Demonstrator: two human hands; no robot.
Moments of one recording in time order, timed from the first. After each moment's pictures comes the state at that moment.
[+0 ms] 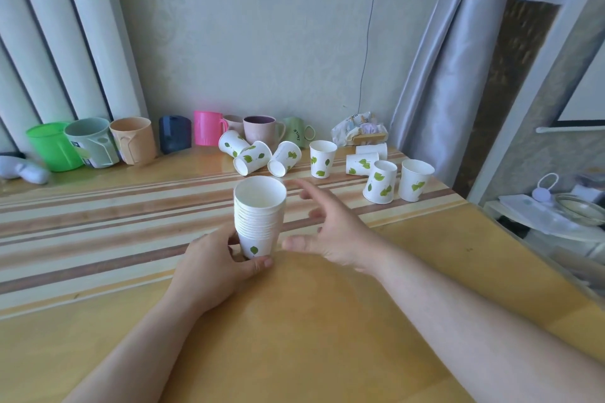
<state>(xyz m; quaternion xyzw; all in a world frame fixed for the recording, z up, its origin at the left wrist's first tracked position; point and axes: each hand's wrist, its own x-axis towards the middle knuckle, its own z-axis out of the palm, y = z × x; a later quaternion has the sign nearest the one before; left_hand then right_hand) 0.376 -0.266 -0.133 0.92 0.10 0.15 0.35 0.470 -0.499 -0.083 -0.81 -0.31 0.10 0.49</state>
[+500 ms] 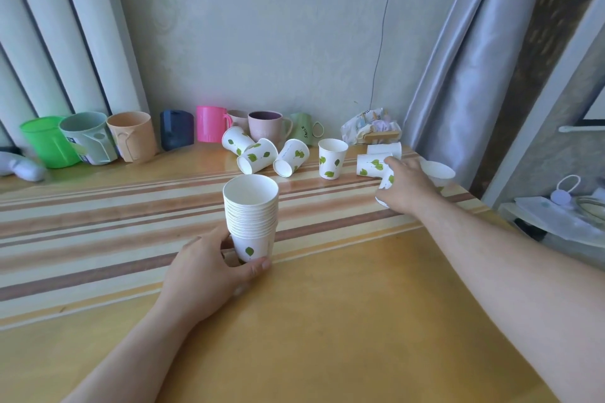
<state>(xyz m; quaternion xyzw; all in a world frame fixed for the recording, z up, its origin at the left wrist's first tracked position) 0.388 -0.256 -0.137 0.92 0.13 0.16 0.32 0.634 -0.571 -0.078 -0.98 -0.07 -0.04 0.17</state>
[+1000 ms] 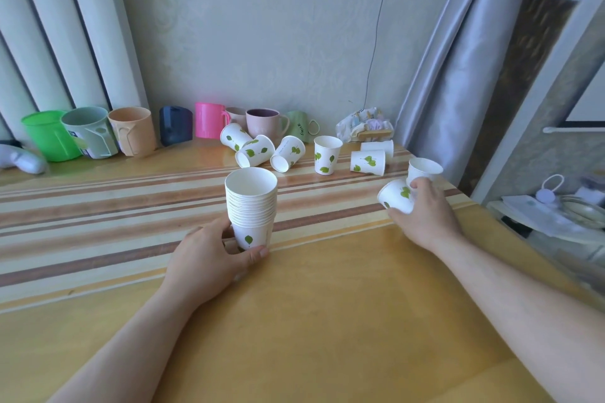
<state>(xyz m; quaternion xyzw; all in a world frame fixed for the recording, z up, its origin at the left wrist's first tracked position) 0.386 -0.254 -0.134 0.93 0.12 0.15 0.31 0.579 -0.619 -0.118 -0.97 -0.02 -0.13 0.22</state>
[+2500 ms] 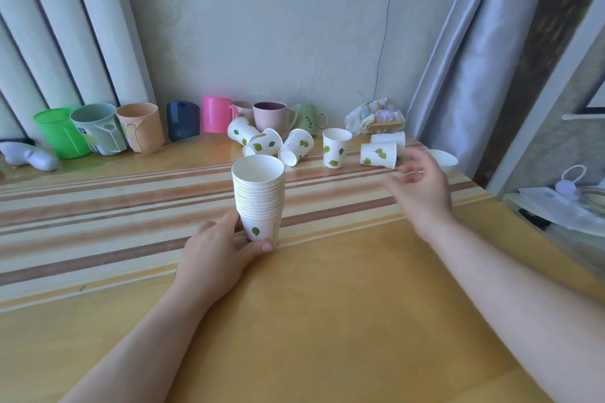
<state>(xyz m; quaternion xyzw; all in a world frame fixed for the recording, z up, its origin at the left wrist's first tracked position) 0.384 -0.260 -0.135 0.94 0.13 0.15 0.28 0.552 -0.567 -0.090 -0.80 -0.06 -0.16 0.57</state>
